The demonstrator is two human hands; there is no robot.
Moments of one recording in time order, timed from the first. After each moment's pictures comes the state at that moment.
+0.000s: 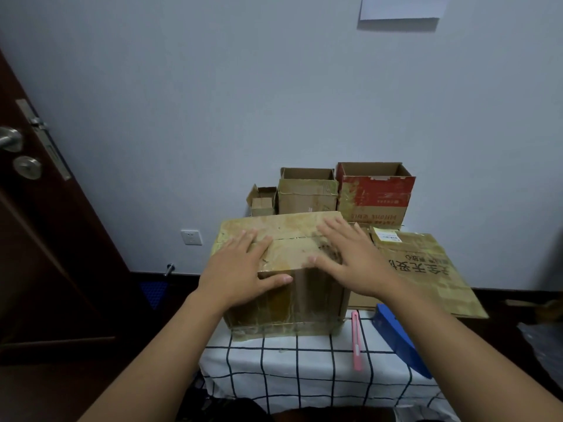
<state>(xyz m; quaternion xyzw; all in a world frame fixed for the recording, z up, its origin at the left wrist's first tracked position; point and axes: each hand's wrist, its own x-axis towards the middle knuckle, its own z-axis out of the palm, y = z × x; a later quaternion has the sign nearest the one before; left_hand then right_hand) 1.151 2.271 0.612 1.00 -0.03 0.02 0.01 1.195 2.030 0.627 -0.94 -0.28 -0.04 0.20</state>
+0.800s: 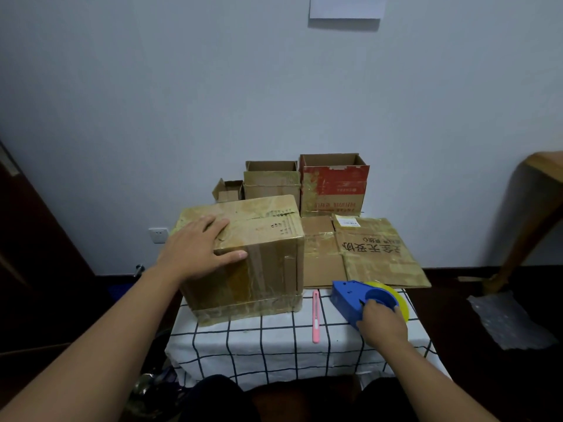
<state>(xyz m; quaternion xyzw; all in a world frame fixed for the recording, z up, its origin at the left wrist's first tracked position) 1.163 2.272 0.608 1.00 -0.02 0.04 0.00 1.154 1.900 0.462 -0.99 0.05 0.10 0.05</state>
